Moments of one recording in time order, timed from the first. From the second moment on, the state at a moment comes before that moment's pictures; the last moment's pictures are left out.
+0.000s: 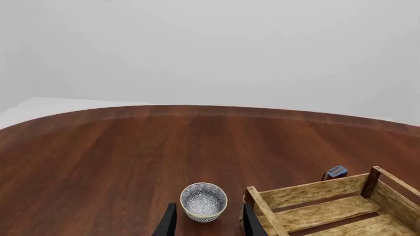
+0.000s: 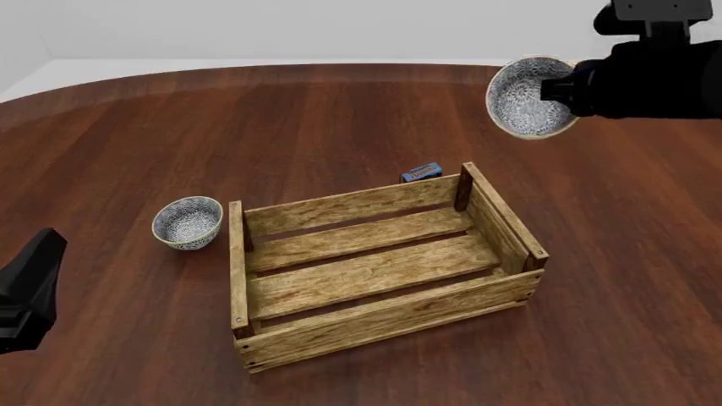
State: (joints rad) left arm -0.04 0.15 -0.04 -0.13 -0.08; right arm 0.14 1.32 -1.04 0.30 0.03
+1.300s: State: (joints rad) left arm -0.47 0.59 -0.36 -0.28 -0.07; right arm 0.46 1.13 -0.88 0.08 0.12
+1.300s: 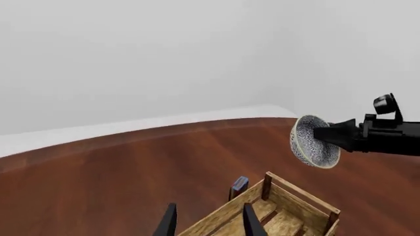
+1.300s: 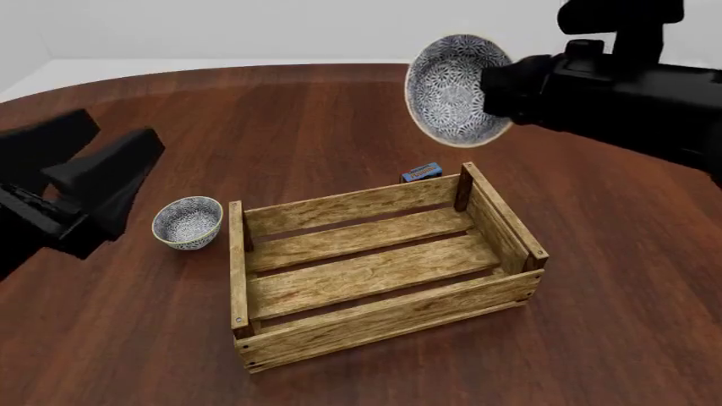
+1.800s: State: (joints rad) left arm -0.67 0.95 -0.61 -0.33 -0.03; right arm 0.49 1.21 -0.91 0.05 0.10
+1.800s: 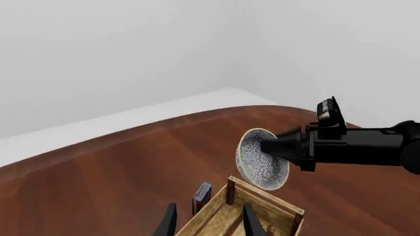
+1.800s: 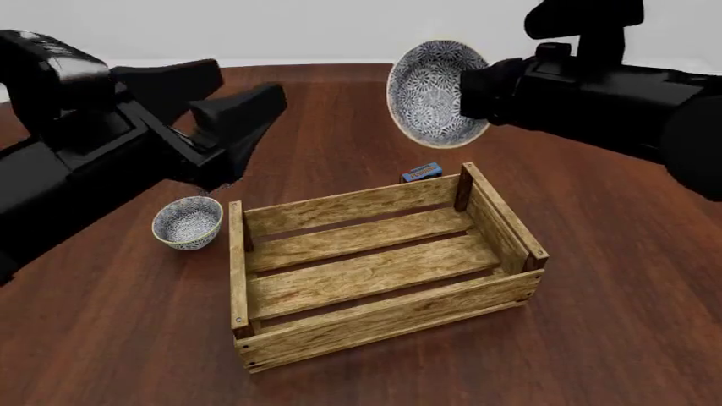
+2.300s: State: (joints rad) left arm -0.71 1.14 -0.78 -0.33 -0.05; right arm 0.51 1.21 -0.90 0.05 0.09
